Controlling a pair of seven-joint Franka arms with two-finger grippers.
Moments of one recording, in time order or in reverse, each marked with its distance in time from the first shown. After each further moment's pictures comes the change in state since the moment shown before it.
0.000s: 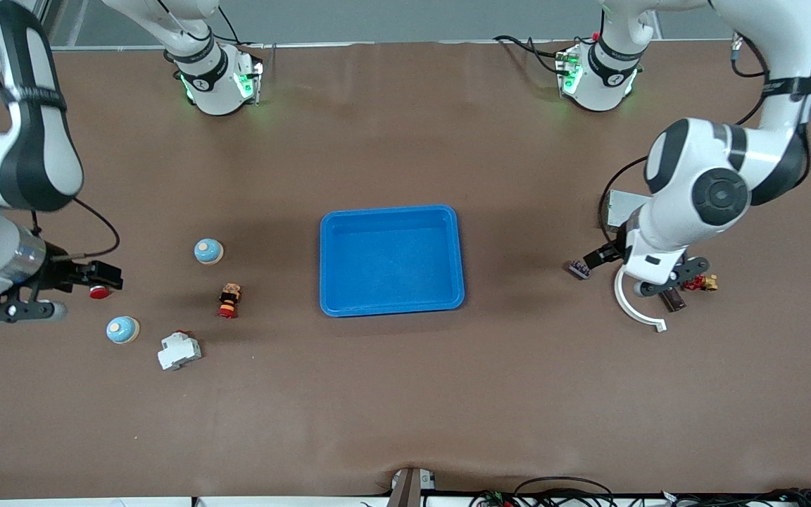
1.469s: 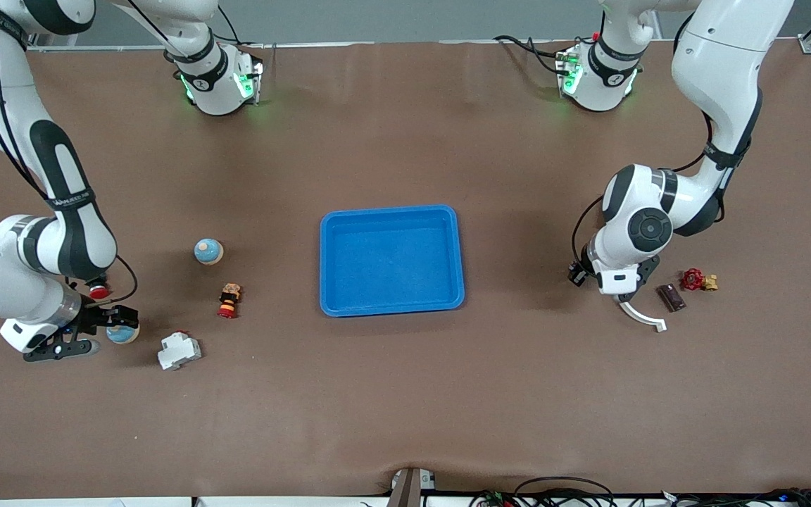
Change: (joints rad) left arm -0.005 0.203 0.014 -0.125 0.066 0.326 -0.429; right arm -0.099 0.315 -0.004 0.018 -0.026 0.384 -0.191
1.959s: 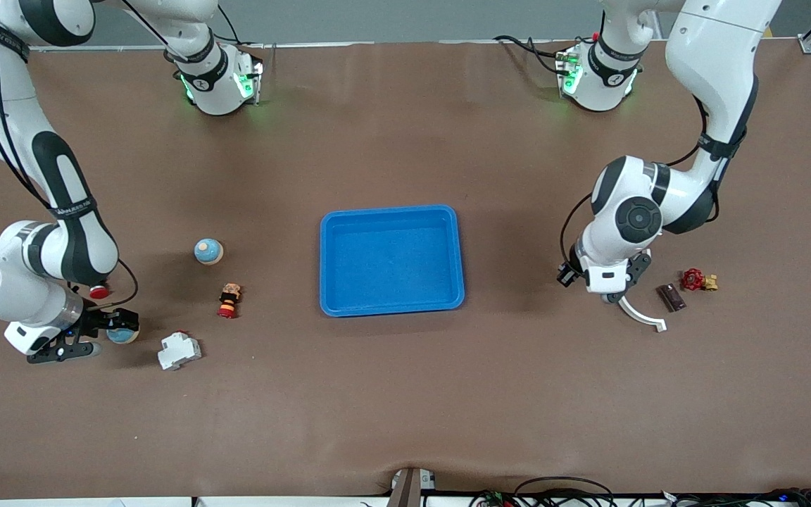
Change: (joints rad) left arm -0.054 -0.043 -0.037 0.072 0.001 -0.058 -0.049; right arm -0.011 0.038 0.000 0.011 -0.001 0.024 -0.012
